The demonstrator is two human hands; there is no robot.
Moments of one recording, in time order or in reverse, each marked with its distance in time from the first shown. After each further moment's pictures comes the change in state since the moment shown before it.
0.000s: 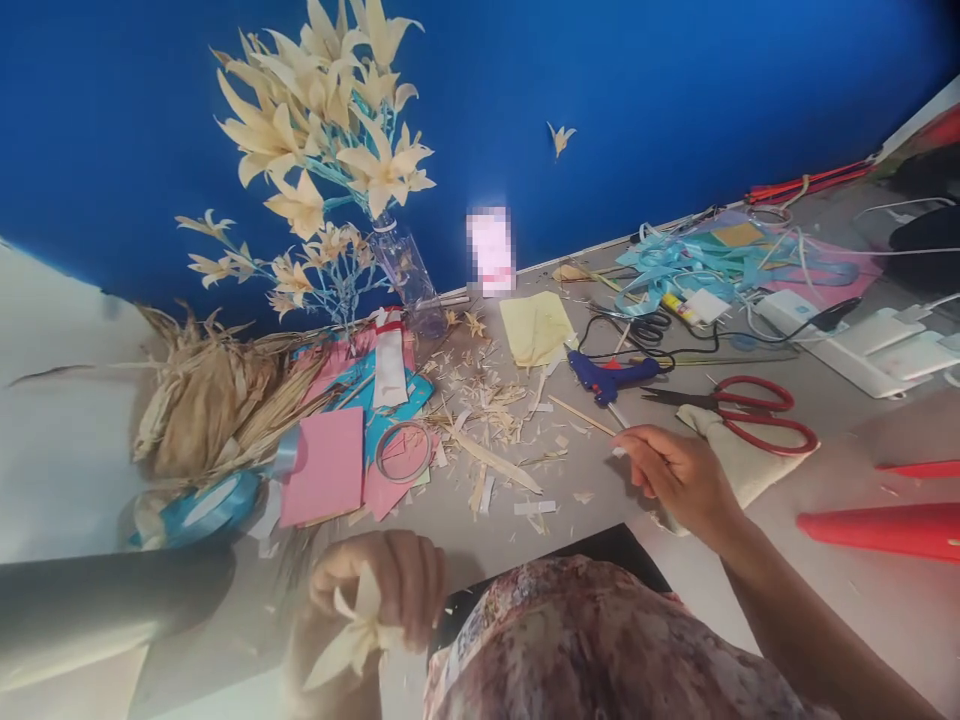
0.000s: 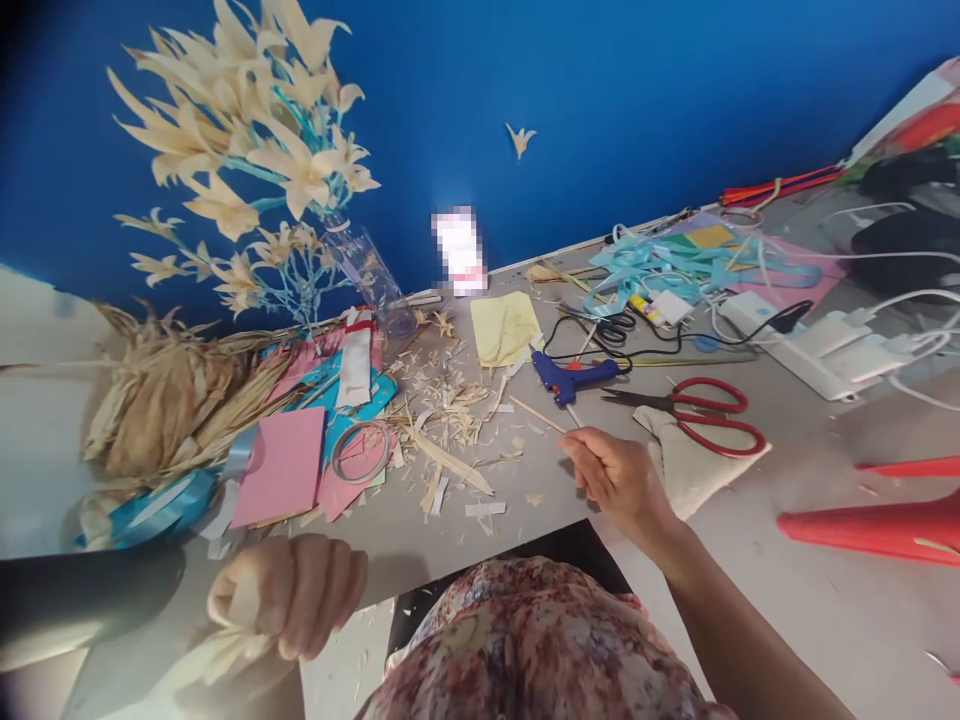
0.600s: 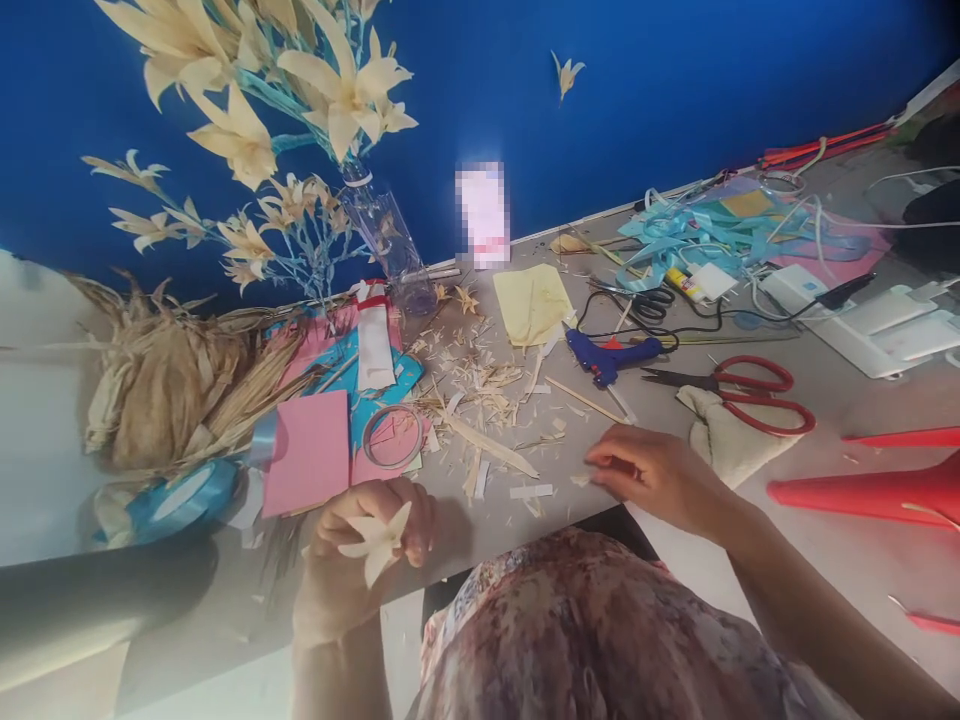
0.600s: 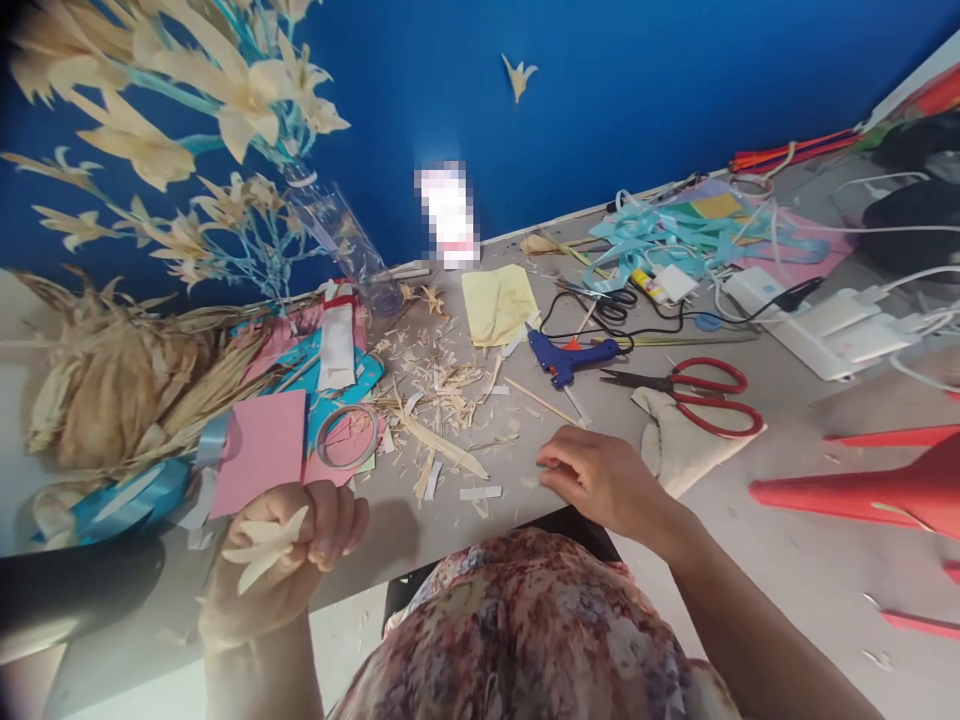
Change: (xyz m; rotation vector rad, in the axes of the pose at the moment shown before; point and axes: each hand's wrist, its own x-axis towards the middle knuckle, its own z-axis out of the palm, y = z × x) left_hand 0.020 0.004 0.010 0.099 0.358 0.184; right_hand 0.001 0.004 0.003 -0.312 -0.323 -0.292
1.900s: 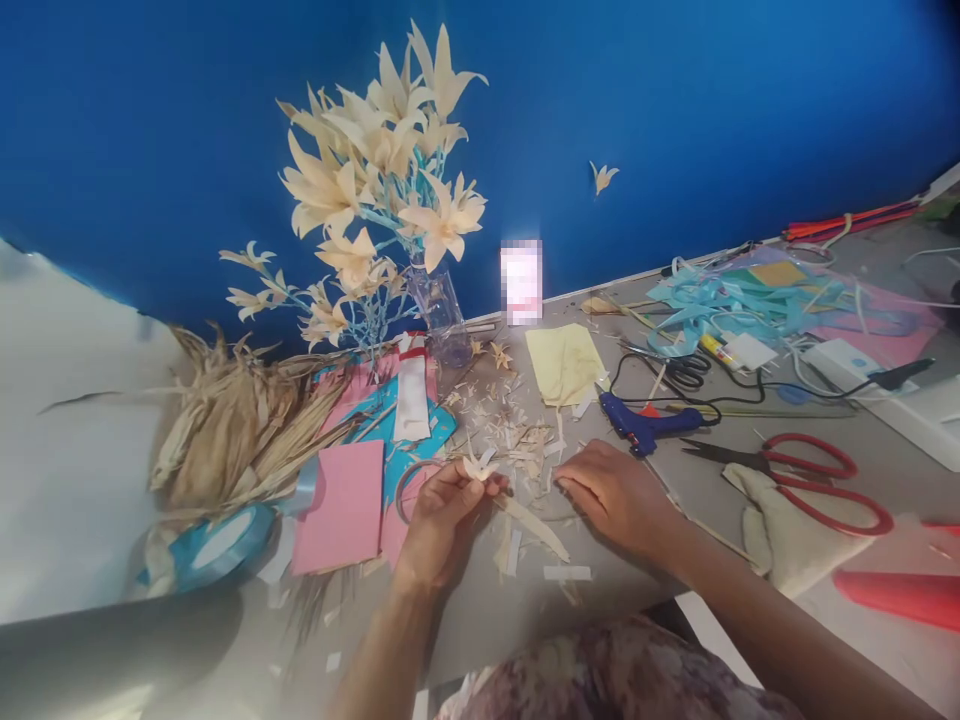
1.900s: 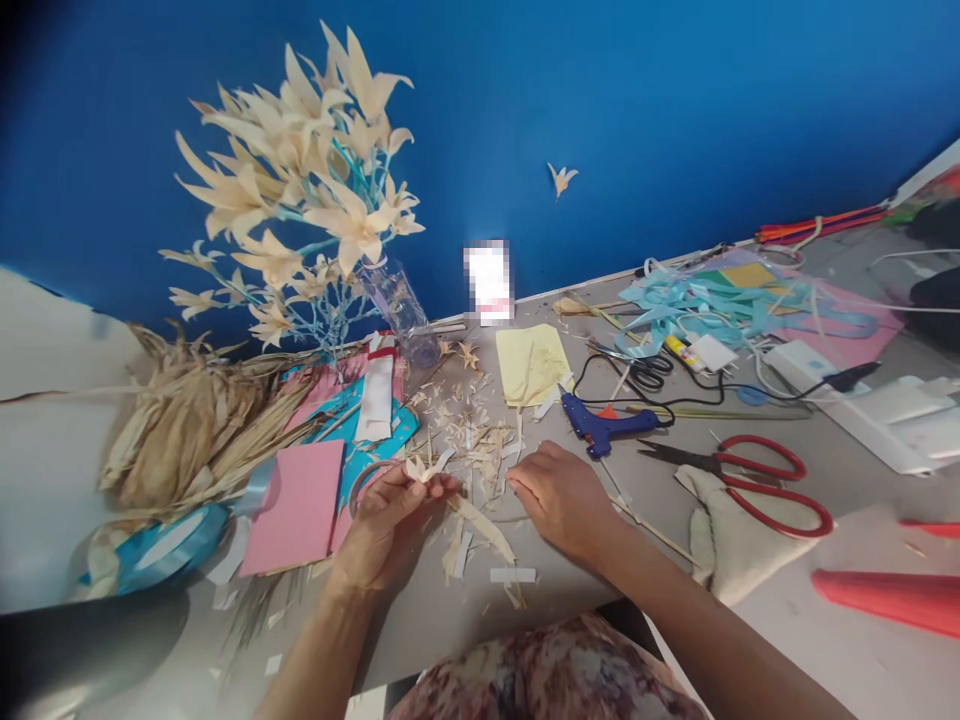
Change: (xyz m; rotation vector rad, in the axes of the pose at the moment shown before) left_hand 0.058 -0.043 -0.018 -0.187 0.413 -0.288; right_hand 0.092 -0.030 0.019 -0.141 0.014 -0.168
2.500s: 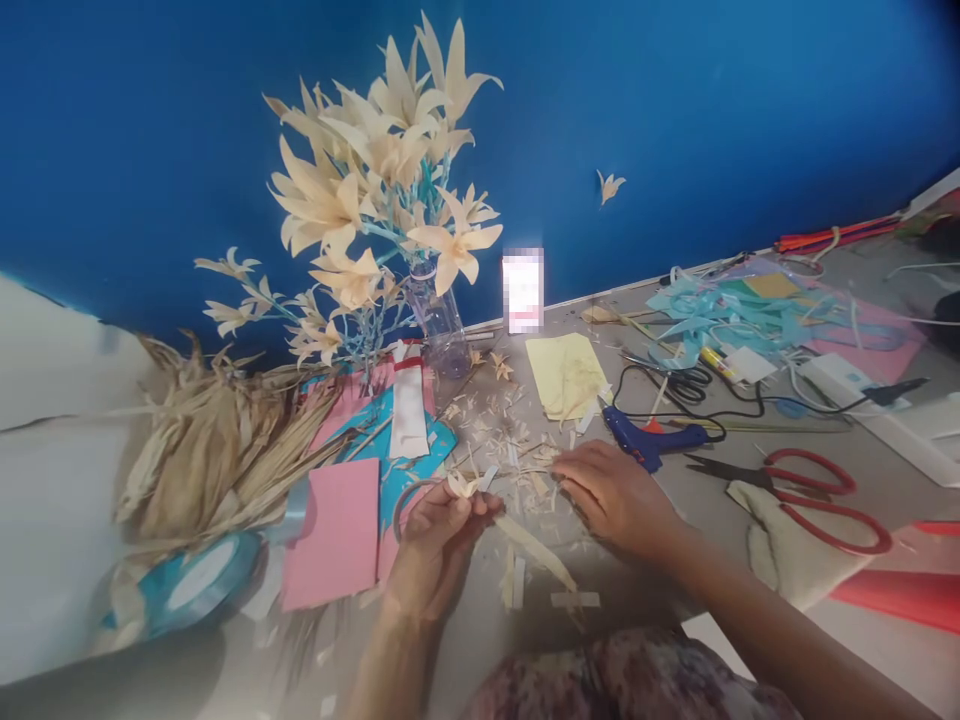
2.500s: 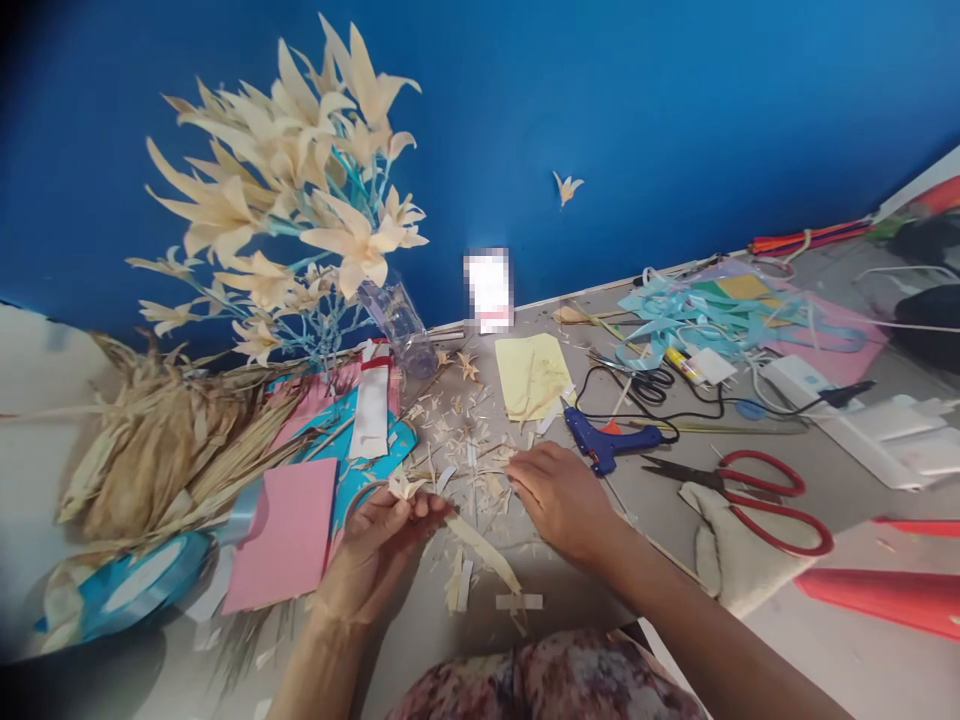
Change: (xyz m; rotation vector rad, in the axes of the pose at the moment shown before) left_hand 0.003 0.011 -0.010 -0.094 0.044 -0.040; right_hand 0.017 0.010 -0.001 -0.090 0.038 -0.017
